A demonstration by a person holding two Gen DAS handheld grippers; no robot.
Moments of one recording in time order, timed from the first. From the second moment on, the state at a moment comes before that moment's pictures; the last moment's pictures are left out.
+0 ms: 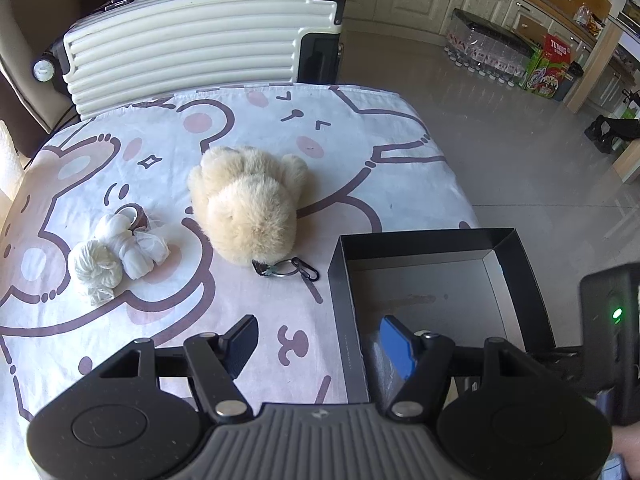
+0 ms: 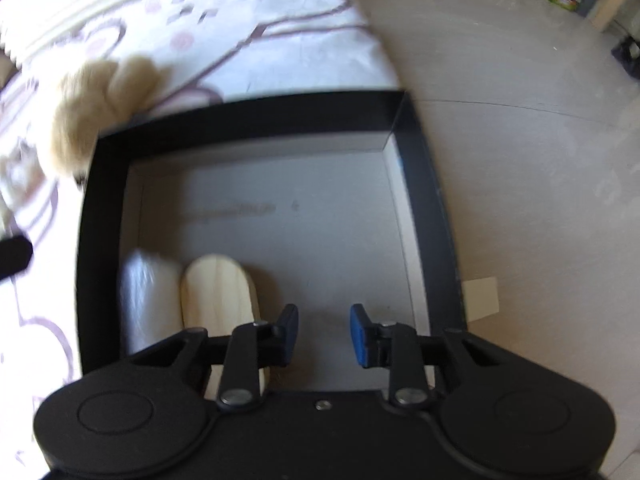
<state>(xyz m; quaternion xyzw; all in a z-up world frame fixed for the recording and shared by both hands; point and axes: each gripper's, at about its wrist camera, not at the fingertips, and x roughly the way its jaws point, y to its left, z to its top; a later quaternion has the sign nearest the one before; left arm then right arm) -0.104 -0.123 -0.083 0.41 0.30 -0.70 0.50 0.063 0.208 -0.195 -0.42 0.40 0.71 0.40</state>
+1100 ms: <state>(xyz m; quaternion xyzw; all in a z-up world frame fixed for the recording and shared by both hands) -0.100 -0.096 -0.072 0.45 0.24 -0.71 0.49 0.109 0.167 -0.116 -0.33 0.38 0.73 0.46</state>
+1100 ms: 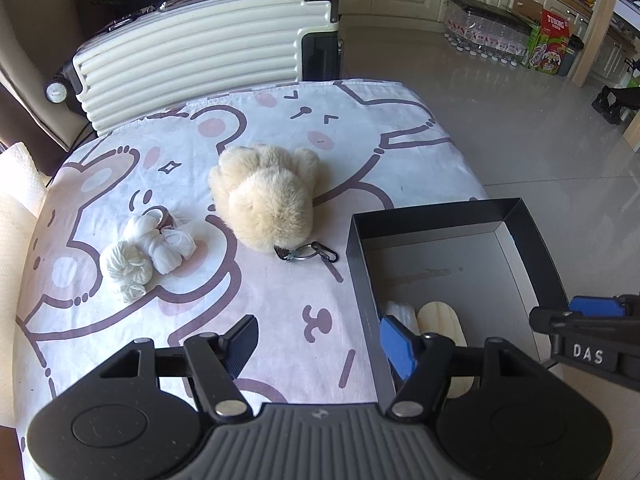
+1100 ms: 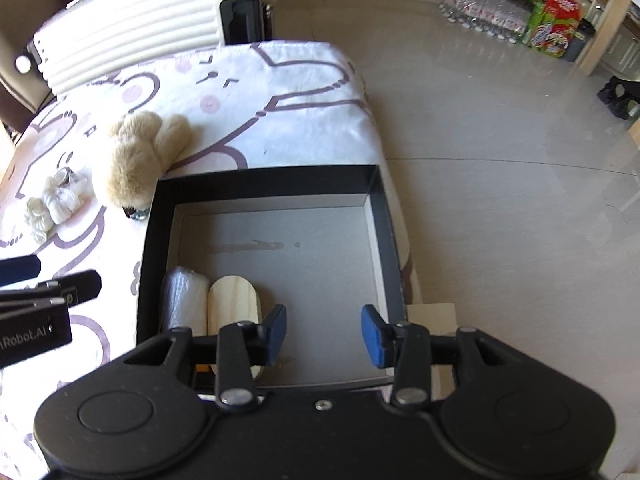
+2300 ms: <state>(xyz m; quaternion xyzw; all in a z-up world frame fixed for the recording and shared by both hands) -0.060 -0.055 -0.050 0.48 0.23 -0.70 0.48 0.155 0.087 -0.077 -0.25 0.36 0.70 0.57</state>
